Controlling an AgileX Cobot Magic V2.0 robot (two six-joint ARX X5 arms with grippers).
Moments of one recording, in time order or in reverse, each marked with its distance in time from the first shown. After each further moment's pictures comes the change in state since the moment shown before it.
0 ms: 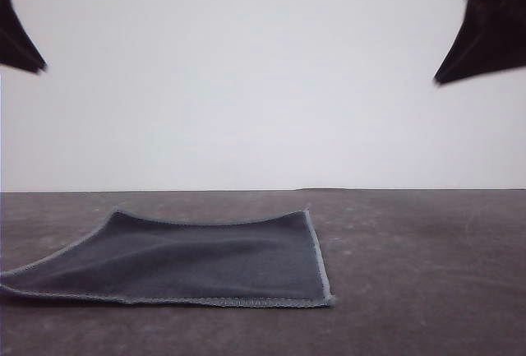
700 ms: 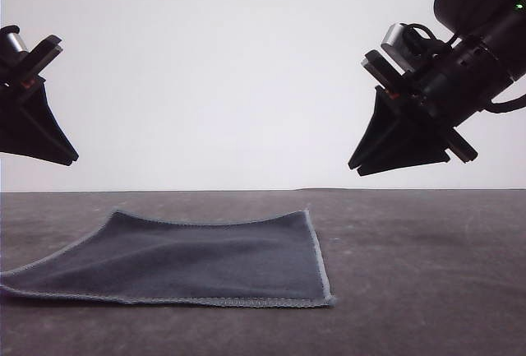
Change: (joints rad) left_arx 0.000 0.288 0.009 -0.040 0.180 0.002; right_arx 0.186 0.288 0.000 0.119 -0.055 -0.003
